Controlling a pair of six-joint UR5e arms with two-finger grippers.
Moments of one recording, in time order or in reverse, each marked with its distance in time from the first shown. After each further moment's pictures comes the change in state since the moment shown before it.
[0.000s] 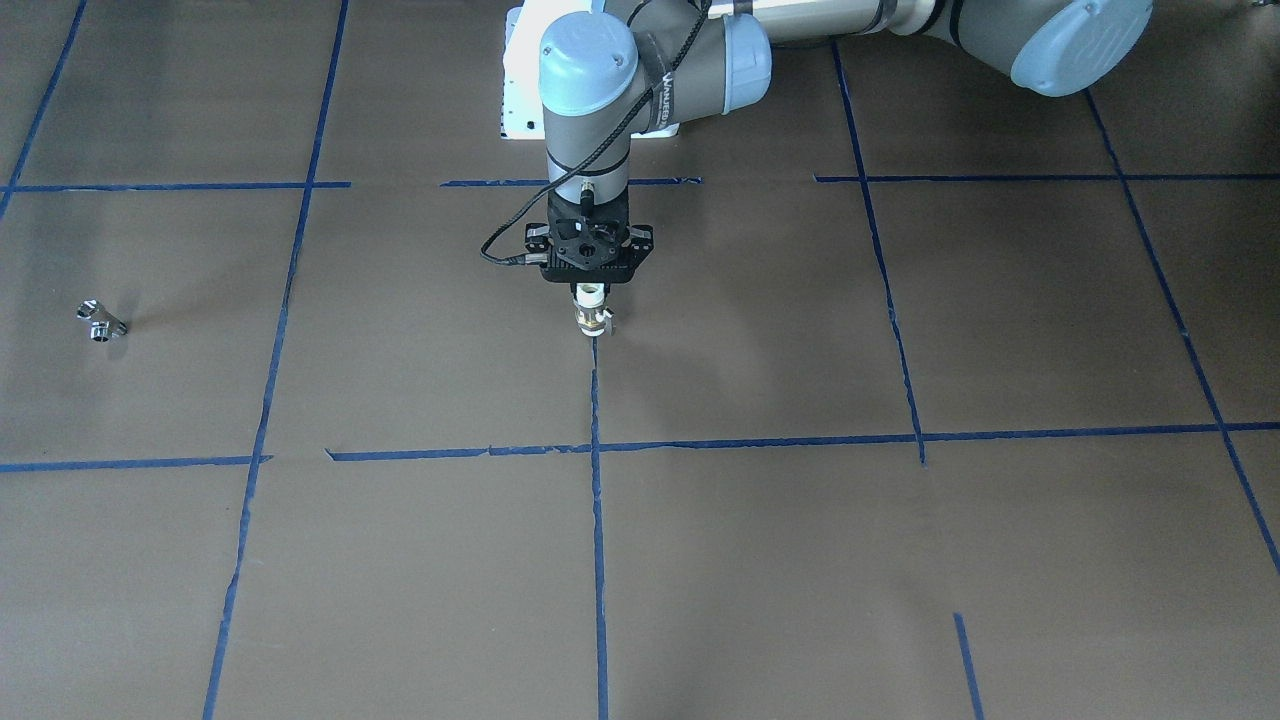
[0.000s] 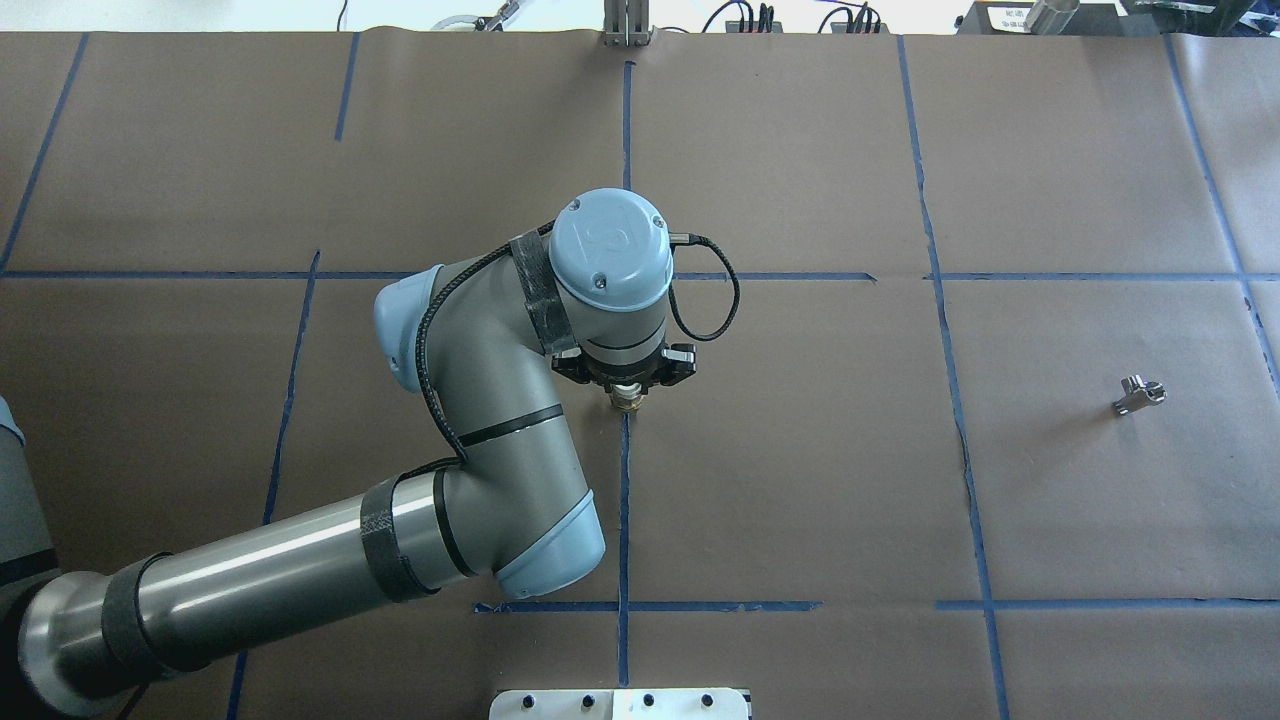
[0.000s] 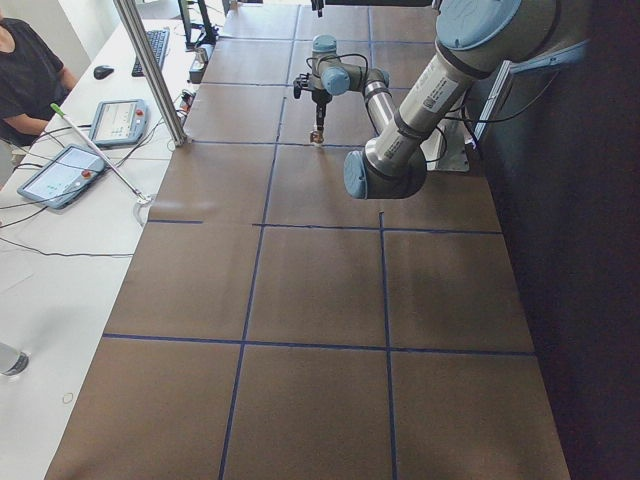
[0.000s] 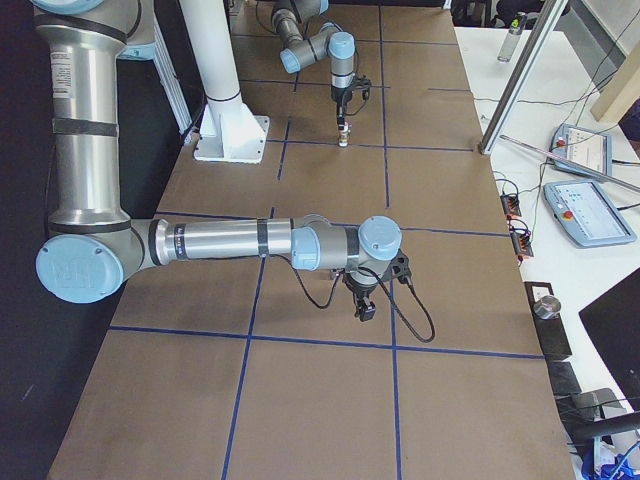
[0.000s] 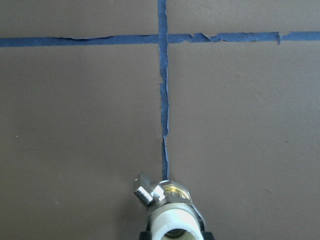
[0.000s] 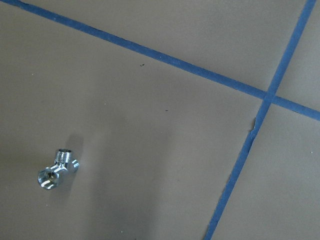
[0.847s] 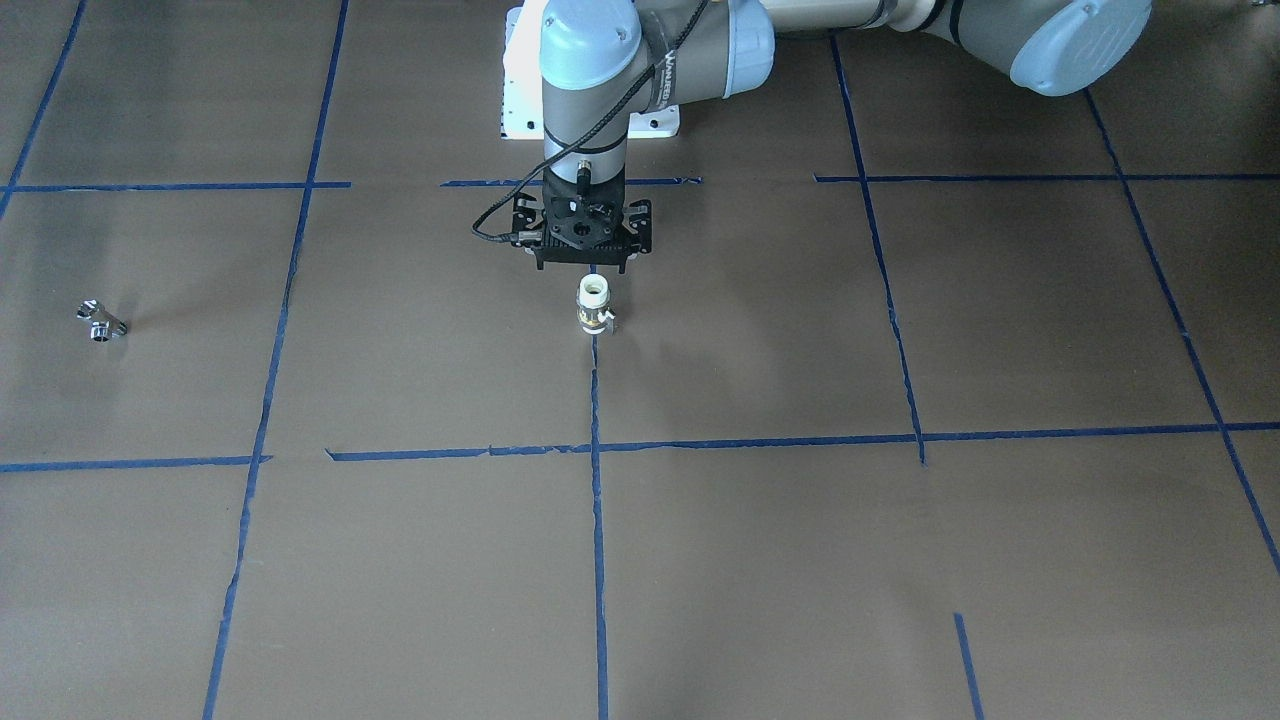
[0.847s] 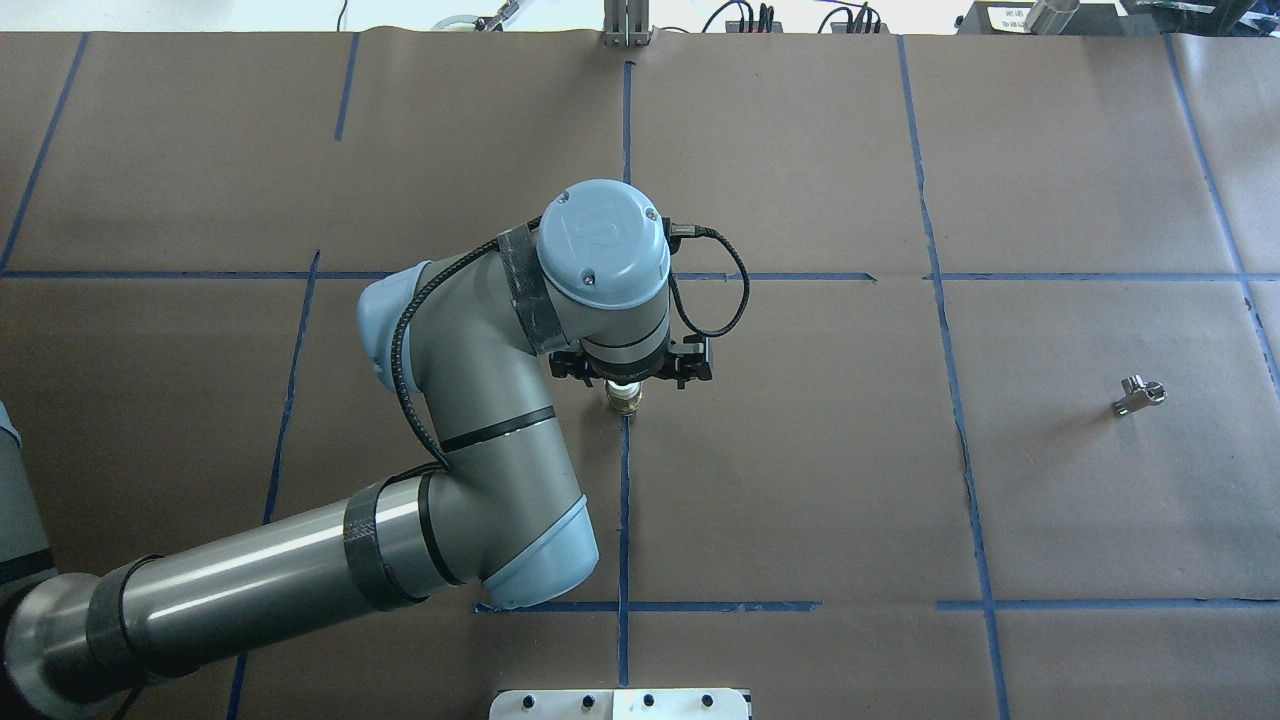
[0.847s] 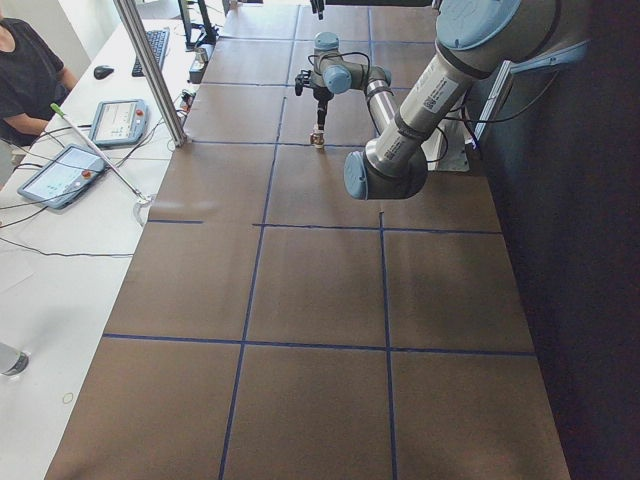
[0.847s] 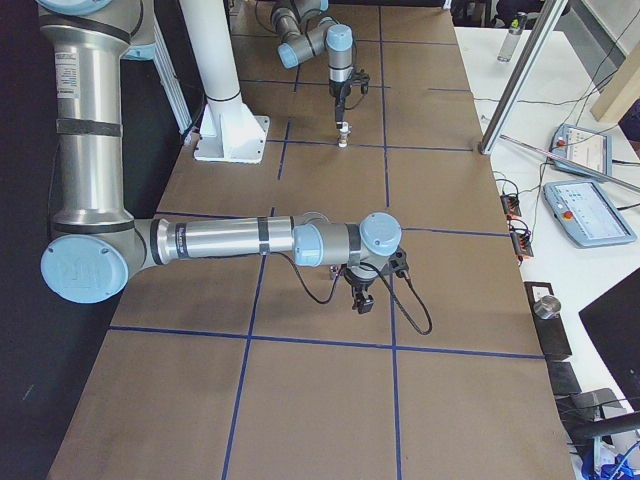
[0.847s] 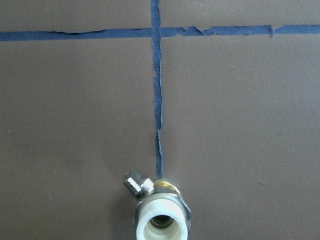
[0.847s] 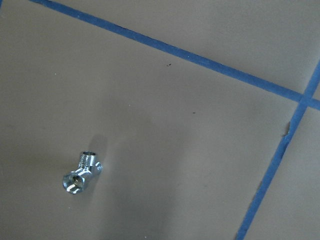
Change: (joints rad) left arm -0.009 0.012 -0.090 0.005 -0.004 -0.009; right arm -0.061 0.000 0.017 0.026 0.027 0.084
